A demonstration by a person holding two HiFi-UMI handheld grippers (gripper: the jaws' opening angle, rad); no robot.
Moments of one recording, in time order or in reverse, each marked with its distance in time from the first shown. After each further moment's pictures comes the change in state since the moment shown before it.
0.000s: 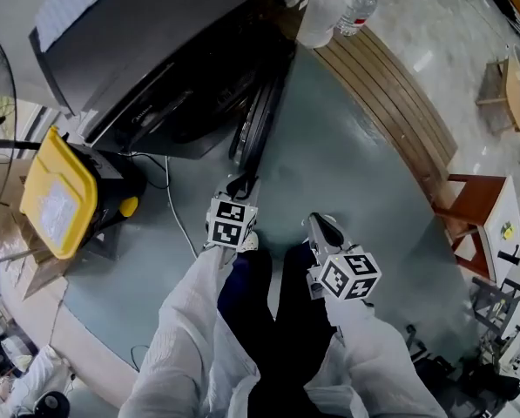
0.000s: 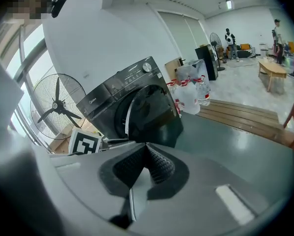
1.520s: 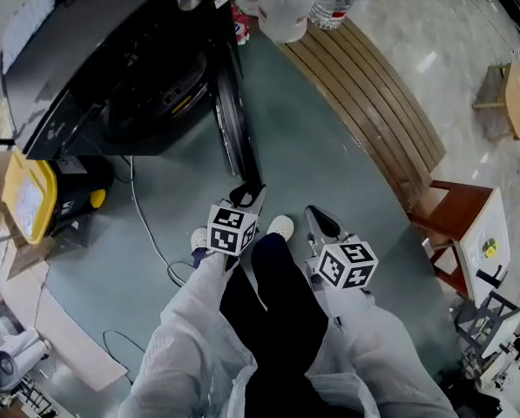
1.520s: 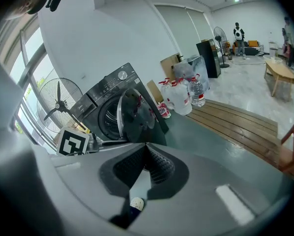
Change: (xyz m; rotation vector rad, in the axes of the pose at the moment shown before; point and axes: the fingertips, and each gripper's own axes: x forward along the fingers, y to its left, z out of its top) left arm 0.127 -0.202 0.047 -0.133 -0.011 -0.056; right arm -0.063 -0.212 0.063 -0.043 0.089 0.053
